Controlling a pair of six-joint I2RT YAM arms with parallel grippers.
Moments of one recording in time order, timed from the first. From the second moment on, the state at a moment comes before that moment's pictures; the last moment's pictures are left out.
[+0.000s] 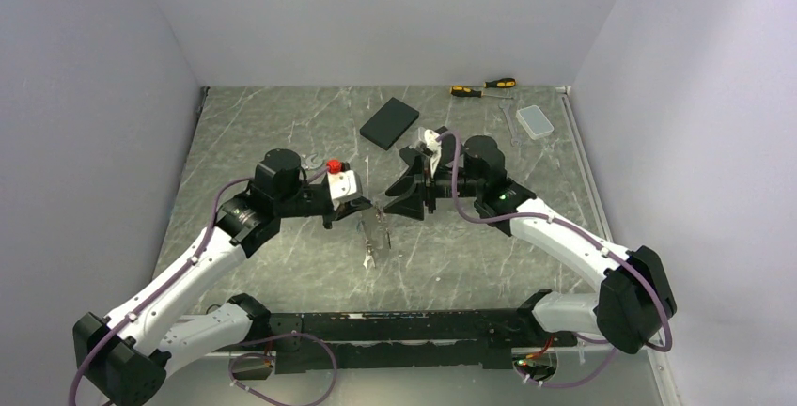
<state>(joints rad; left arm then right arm) -0.59 0.96 0.86 -0.30 0.67 0.42 0.62 1.25 0.84 0.21 -0.91 0.13</state>
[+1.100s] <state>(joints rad) -0.59 0.95 0.86 -0.29 0.70 0.42 0.68 1.28 0.84 0.28 -0.87 -0.11</state>
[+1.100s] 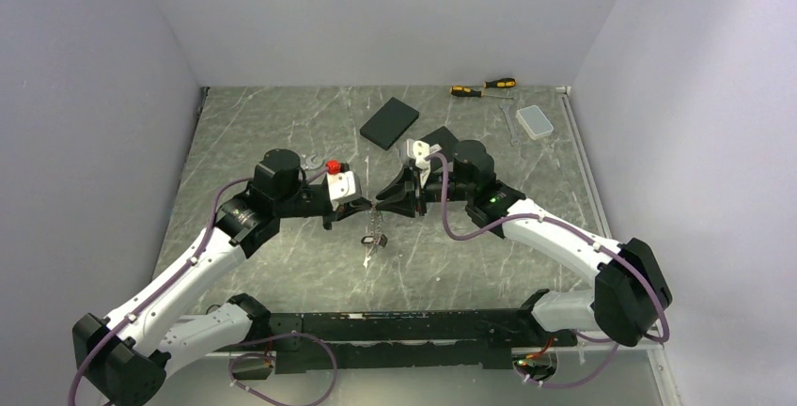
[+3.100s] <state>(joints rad) -0.59 1.01 0.88 -0.32 0.77 0.45 0.85 1.36 1.19 -0.53 -0.49 -0.38</state>
